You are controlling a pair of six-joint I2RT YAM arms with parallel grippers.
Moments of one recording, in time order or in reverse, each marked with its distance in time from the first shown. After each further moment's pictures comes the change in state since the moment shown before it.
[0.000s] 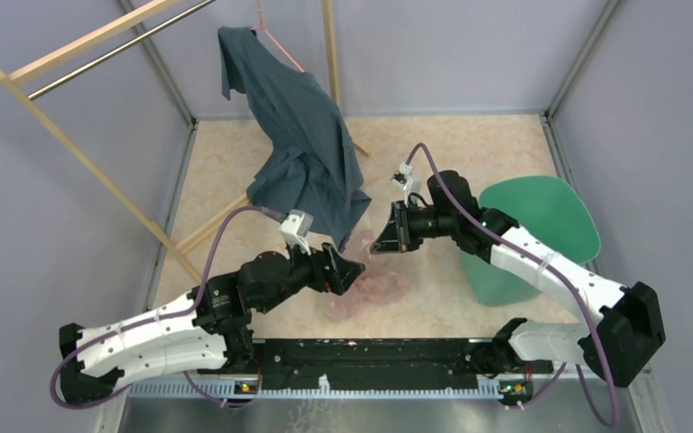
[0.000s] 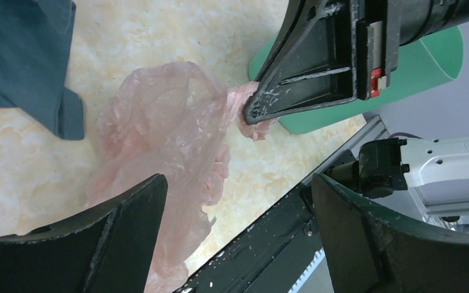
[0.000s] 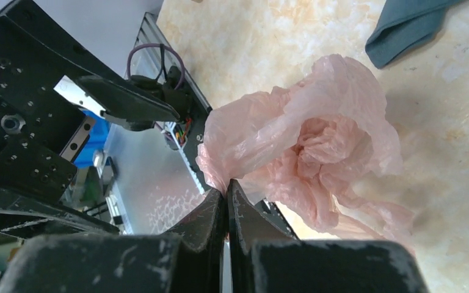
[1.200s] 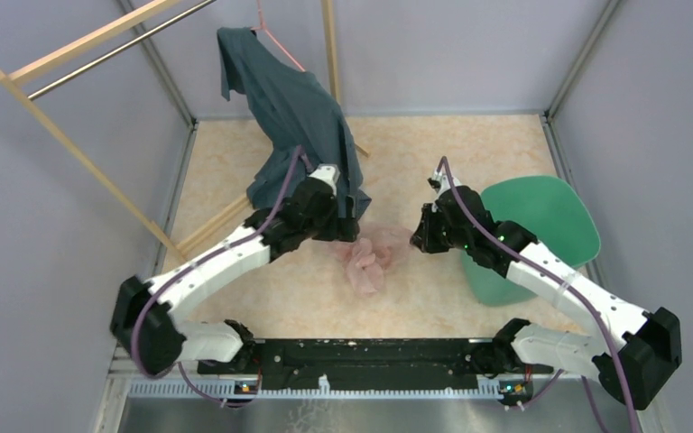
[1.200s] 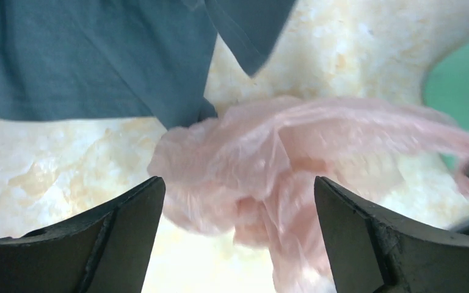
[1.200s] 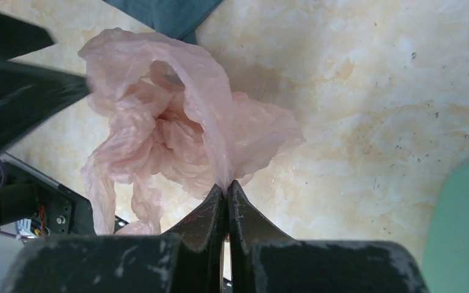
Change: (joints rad) left arm 0.439 0.677 0.377 -0.191 0.185 0.198; right arm 0.000 -0.134 -0.049 -0.222 0.611 -0.053
